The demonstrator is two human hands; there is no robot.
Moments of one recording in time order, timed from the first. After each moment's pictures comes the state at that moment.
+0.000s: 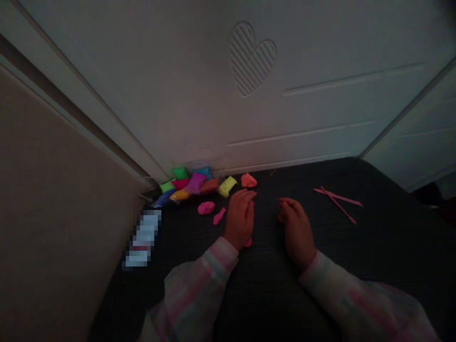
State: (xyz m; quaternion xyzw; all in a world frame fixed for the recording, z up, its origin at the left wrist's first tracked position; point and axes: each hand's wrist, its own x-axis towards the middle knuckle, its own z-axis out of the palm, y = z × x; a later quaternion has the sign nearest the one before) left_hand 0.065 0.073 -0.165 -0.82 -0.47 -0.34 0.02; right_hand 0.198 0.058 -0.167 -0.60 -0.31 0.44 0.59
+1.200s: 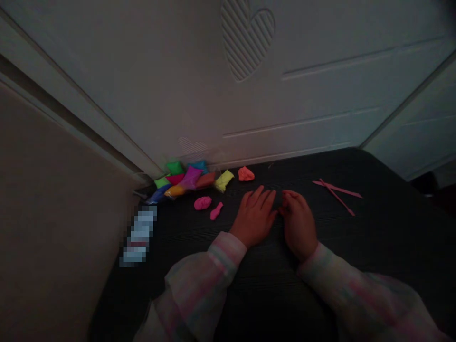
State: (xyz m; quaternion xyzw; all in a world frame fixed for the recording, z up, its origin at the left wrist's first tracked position) left_hand 0.095 0.067 -0.170 -0.87 -0.42 -0.24 -0.04; right_hand 0.205 0.062 -0.159 -0.61 -0.32 0.41 0.59
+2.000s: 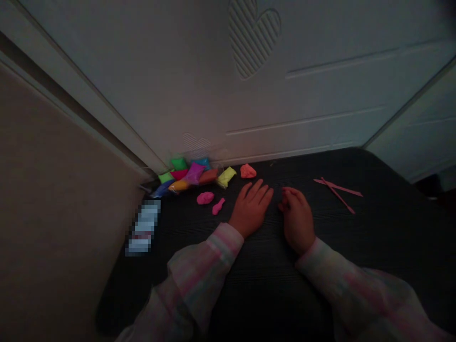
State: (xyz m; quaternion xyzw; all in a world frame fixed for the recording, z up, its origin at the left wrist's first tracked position) left_hand 0.083 0.077 -0.176 -0.87 -0.40 -0.29 0.06; right_hand 0.201 0.061 -0.160 -0.60 -0.29 0.44 0.61
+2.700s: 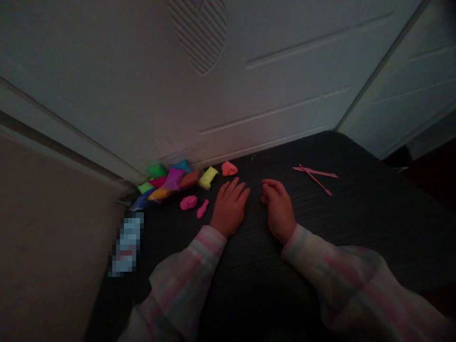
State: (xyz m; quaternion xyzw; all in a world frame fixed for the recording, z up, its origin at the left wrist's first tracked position) left_hand 0.079 0.080 -0.175 -0.88 -0.37 -0.29 0.08; right_hand 0.208 0.068 -0.172 -0.58 -0.26 0.46 0.62
